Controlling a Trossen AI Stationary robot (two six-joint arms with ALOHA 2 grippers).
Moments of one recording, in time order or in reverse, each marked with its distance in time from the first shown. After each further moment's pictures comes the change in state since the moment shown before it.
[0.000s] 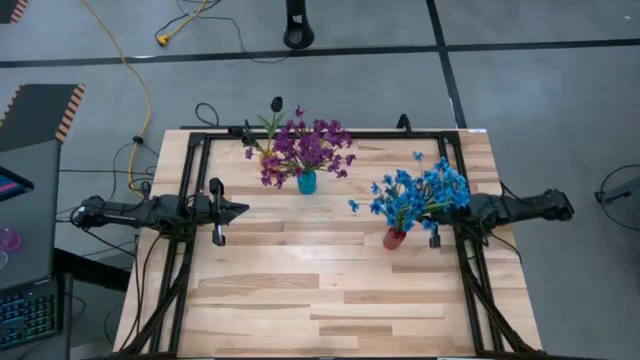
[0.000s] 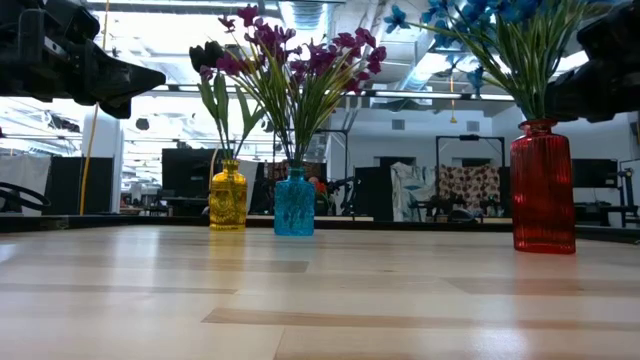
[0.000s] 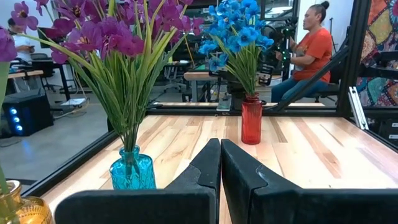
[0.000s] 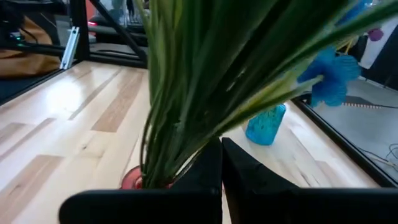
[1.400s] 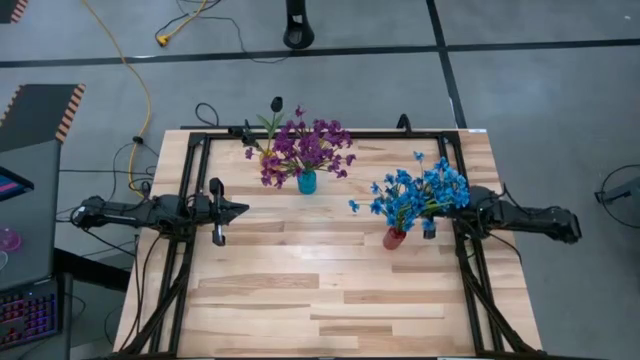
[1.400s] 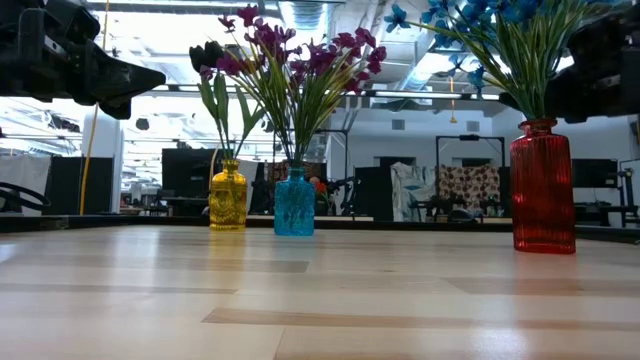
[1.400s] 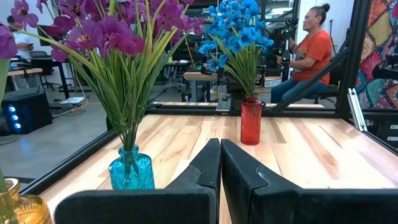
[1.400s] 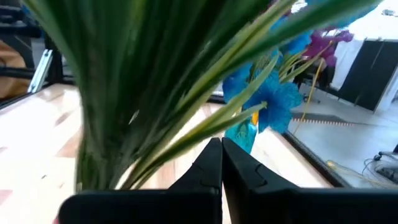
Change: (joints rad) left arm 0.000 0.000 0.000 0.000 0.000 -0.012; right arm -0.276 0.001 -0.070 0.203 -0.215 -0.044
